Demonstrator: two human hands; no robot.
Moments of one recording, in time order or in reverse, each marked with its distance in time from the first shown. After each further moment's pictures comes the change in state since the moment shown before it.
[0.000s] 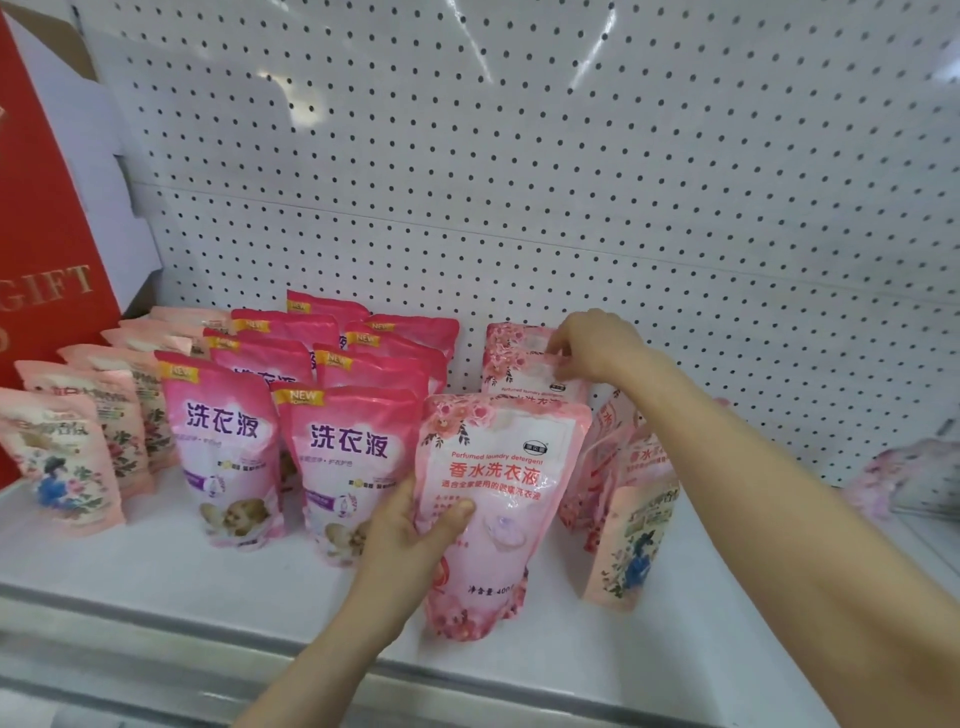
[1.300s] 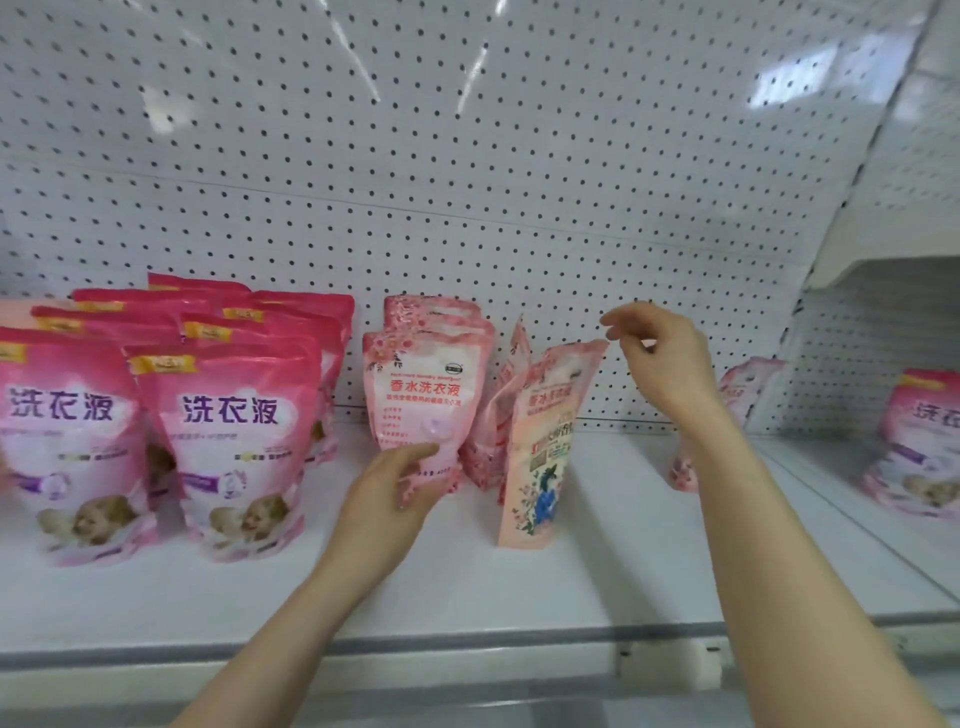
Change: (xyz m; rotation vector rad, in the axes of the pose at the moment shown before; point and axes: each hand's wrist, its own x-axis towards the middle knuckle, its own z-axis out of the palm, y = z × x) left_hand 0.023 -0.055 0.040 0.488 -0.174 0.236; right_hand -0.164 0.085 0.026 0.609 0.632 0.335
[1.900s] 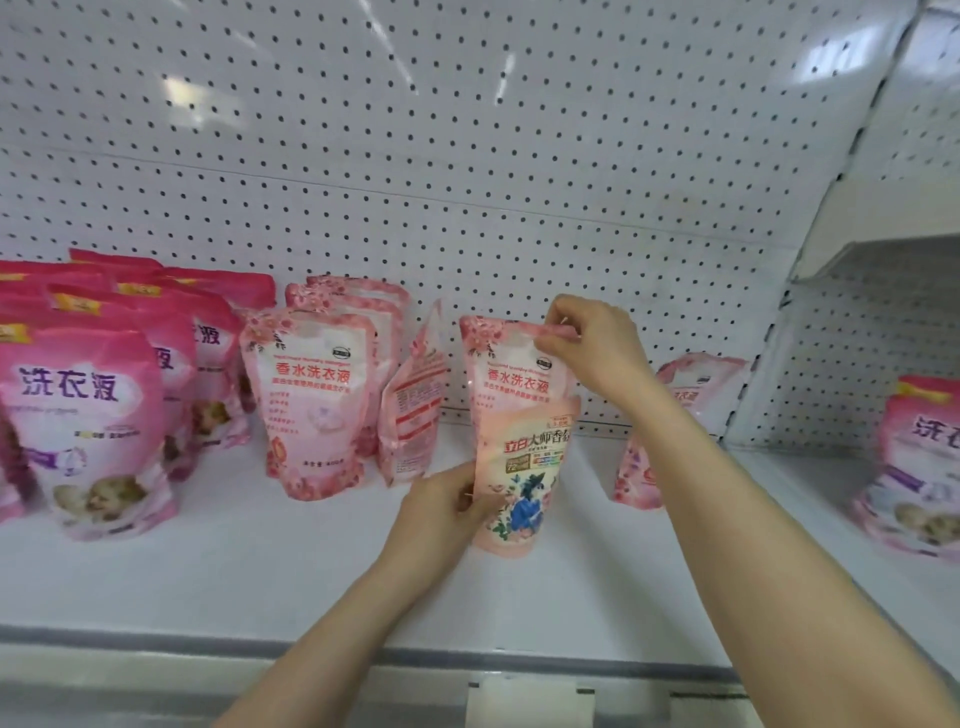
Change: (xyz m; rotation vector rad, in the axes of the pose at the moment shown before) left_hand 0.016 0.057 0.166 0.013 -0.118 -0.050; right_hand 0.059 0.086 -0.010 -0.091 -0.243 -0.194
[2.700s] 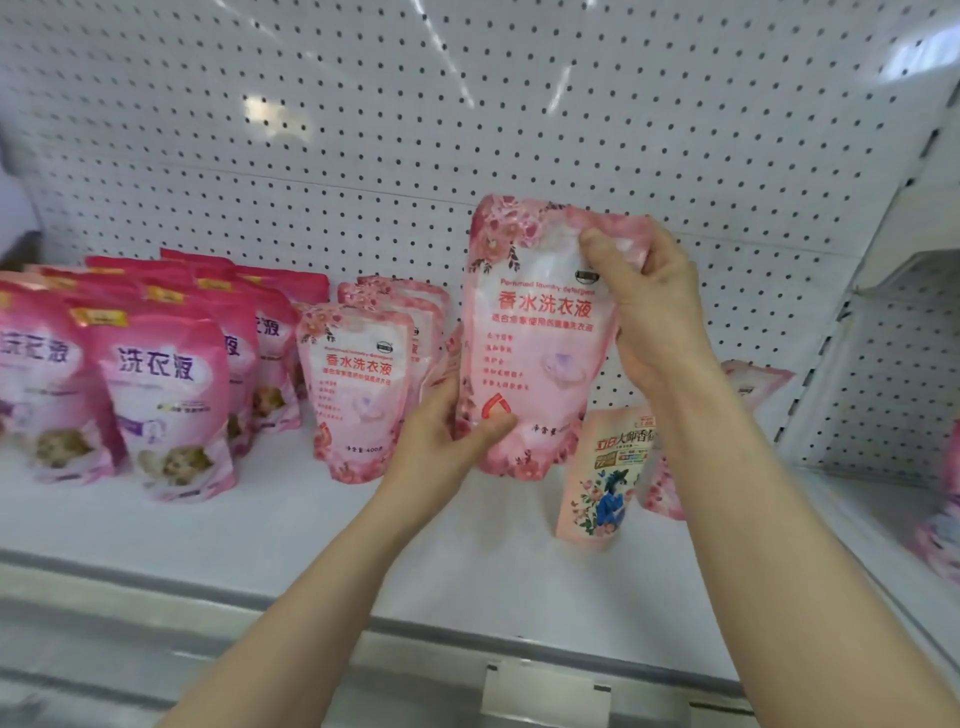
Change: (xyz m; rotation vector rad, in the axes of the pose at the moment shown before) left_hand -0.004 0.052 -0.046 -0.346 0.206 0.120; right_hand -0.020 -0.066 -0.042 1.174 0.165 0.005
